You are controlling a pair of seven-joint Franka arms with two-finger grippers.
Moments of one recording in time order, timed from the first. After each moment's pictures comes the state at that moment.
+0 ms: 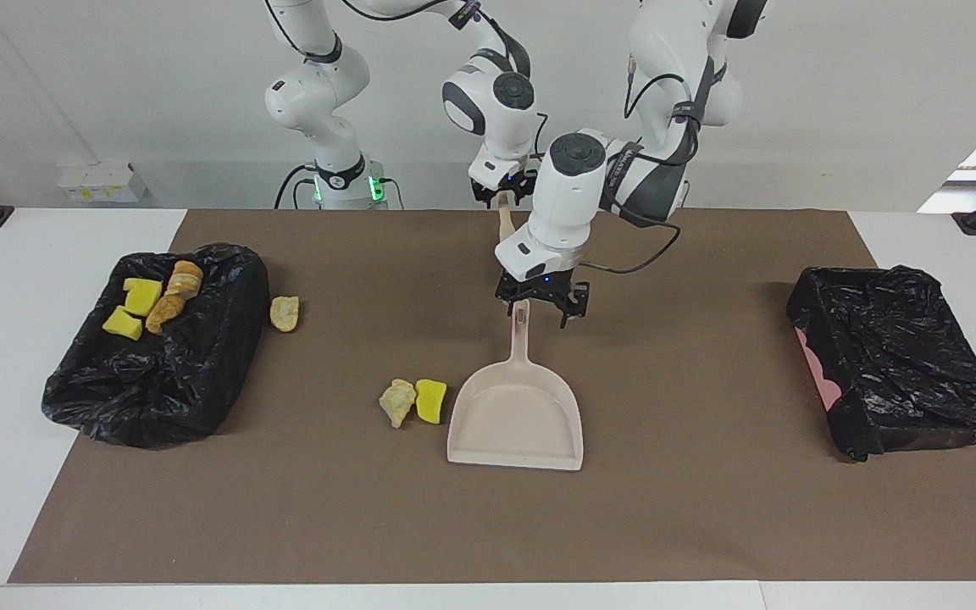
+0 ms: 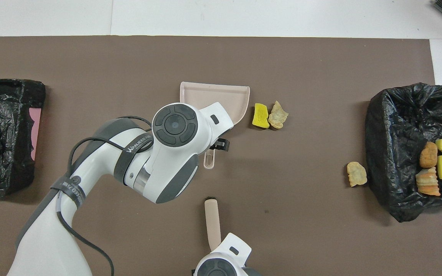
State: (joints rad) left arm -0.53 0.30 -0.12 -1.76 0.00 2.16 -0.36; right arm 0.87 -0.06 0.12 -2.37 0.25 2.14 0.71
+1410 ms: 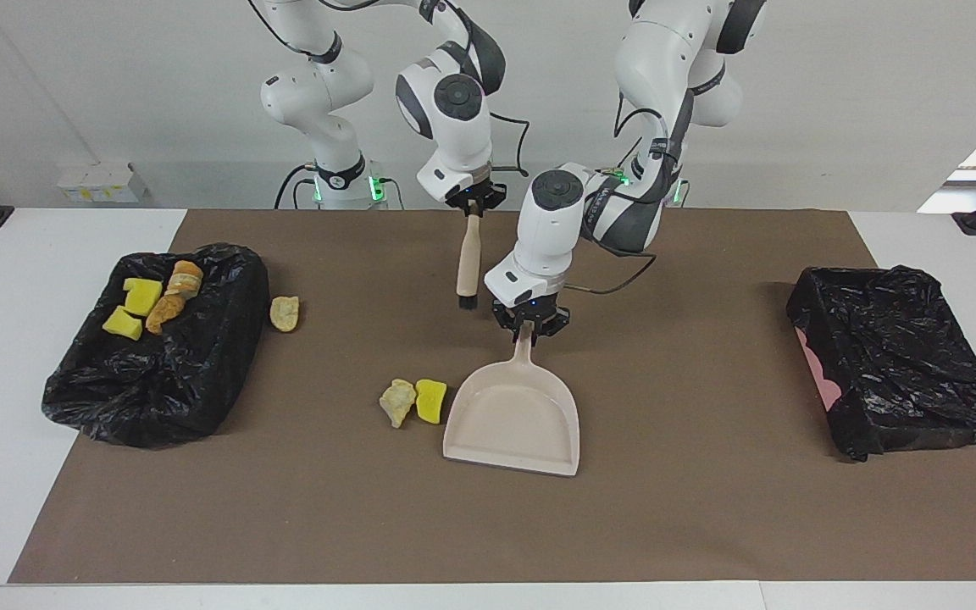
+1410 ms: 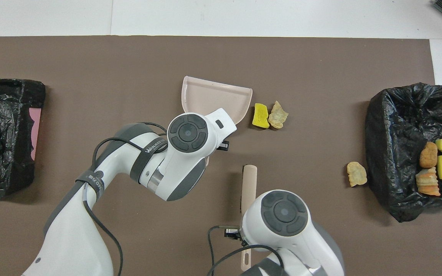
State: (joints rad) left arm -0.56 0.36 -0.11 -1.80 0.06 2.27 -0.44; right arm 0.55 -0.15 0.10 -2.25 0.25 1.89 0.69
